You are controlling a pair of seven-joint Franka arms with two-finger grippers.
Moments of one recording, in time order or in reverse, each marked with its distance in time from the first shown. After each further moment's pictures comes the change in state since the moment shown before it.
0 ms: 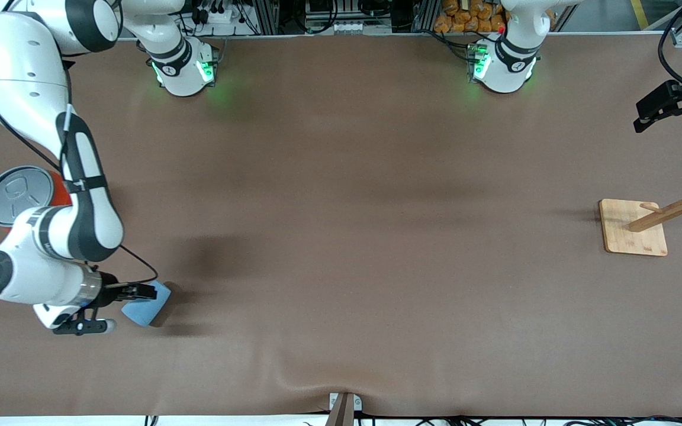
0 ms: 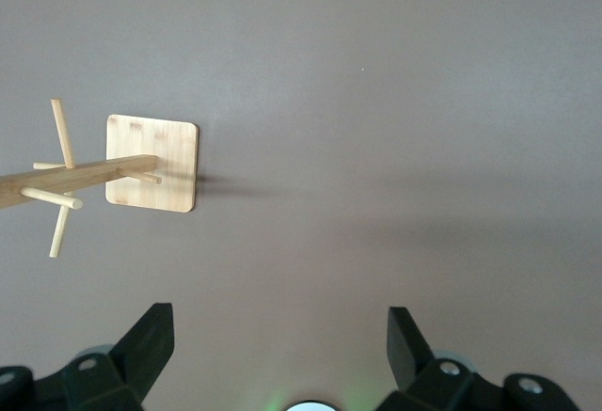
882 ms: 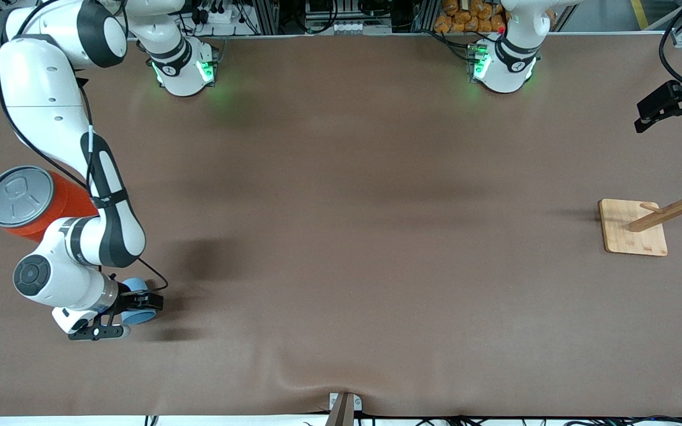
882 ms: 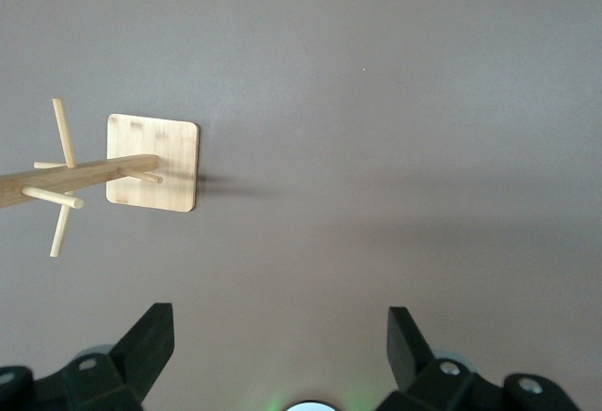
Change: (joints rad) left arm 0.000 0.001 0.003 0.000 0.000 0.000 0.000; right arm 0.000 0.082 -0.016 -0.003 -0.059 0.171 -0.081
